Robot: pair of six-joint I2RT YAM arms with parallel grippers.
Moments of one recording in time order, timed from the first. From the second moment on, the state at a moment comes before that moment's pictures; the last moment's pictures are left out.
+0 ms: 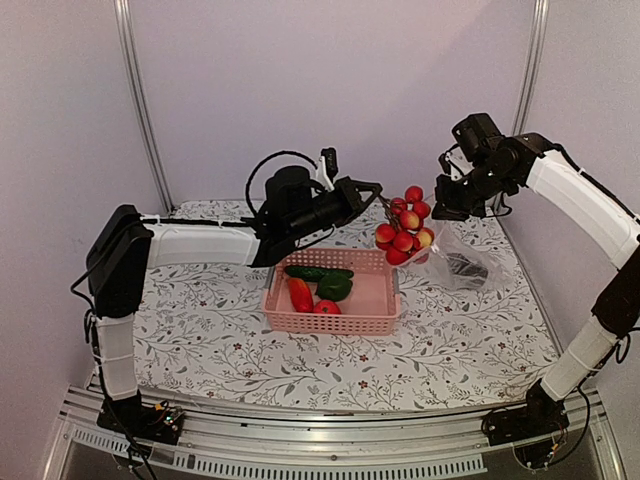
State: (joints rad) left arm -0.86 2.02 1.48 0.61 0.12 -0.97; right arm 0.48 1.60 1.70 -1.05 -0.07 0.46
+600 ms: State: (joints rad) left arm -0.91 1.99 1.50 0.54 0.23 -0.50; right arm 0.46 1.61 1.73 -1.05 -0.06 0.46
